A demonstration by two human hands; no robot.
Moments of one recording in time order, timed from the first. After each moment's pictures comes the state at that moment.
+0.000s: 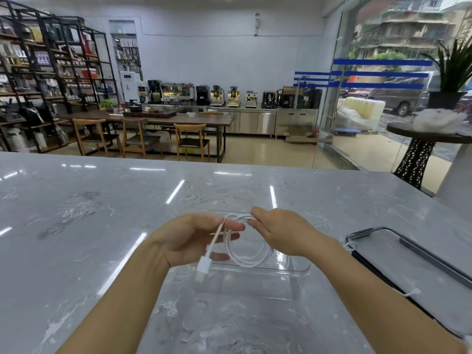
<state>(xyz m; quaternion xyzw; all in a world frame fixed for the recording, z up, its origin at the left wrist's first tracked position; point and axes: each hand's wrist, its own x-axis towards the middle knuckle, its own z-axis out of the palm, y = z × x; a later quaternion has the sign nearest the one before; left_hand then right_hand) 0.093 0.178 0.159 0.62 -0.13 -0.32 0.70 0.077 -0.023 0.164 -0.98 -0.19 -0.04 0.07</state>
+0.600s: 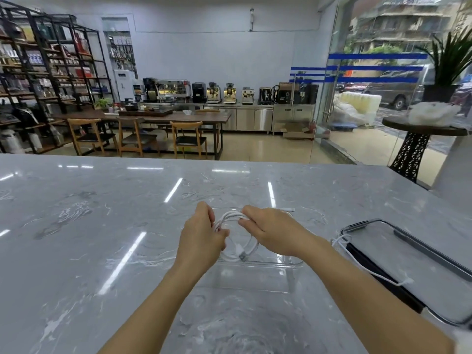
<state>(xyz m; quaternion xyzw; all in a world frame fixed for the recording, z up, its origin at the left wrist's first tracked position) 0.077 0.138 0.127 0.87 -0.07 0.15 0.47 0.072 -0.019 0.153 -0.96 -0.21 -0.05 0.17</state>
